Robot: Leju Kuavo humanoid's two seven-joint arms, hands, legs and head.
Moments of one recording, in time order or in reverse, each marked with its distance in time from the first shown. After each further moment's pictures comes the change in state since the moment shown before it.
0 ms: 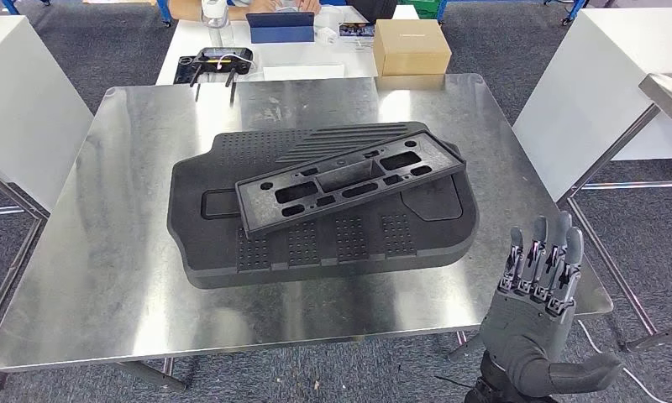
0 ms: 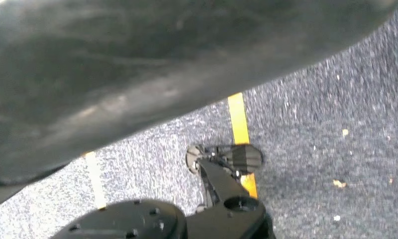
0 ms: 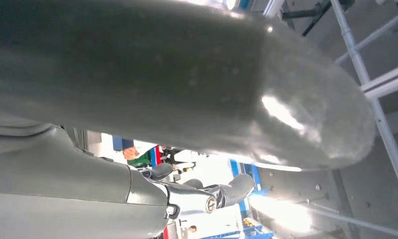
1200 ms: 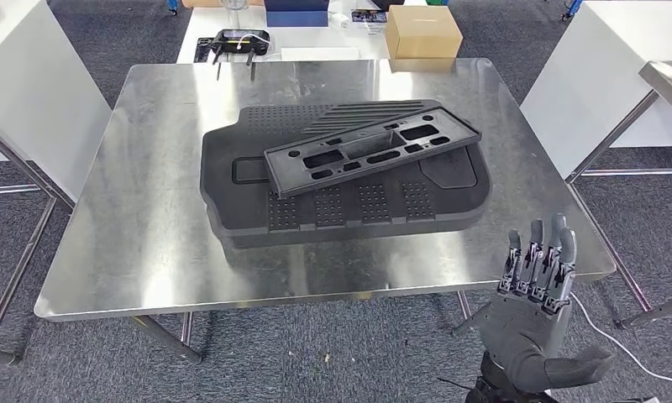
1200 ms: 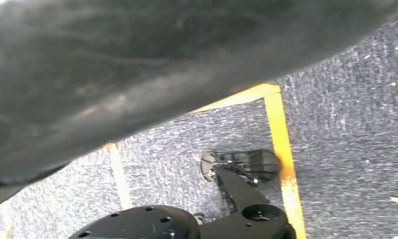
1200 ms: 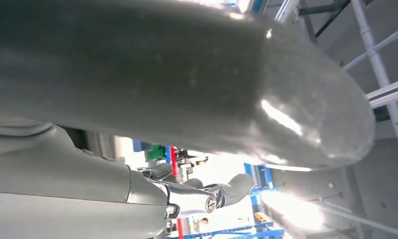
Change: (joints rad) left arm -0.002 -0.017 0.002 0.002 -0.065 0.022 0.022; right arm -0.002 -0.003 -0.012 0.031 0.001 -0.021 0.016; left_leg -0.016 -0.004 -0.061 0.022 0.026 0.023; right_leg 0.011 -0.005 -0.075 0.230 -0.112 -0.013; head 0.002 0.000
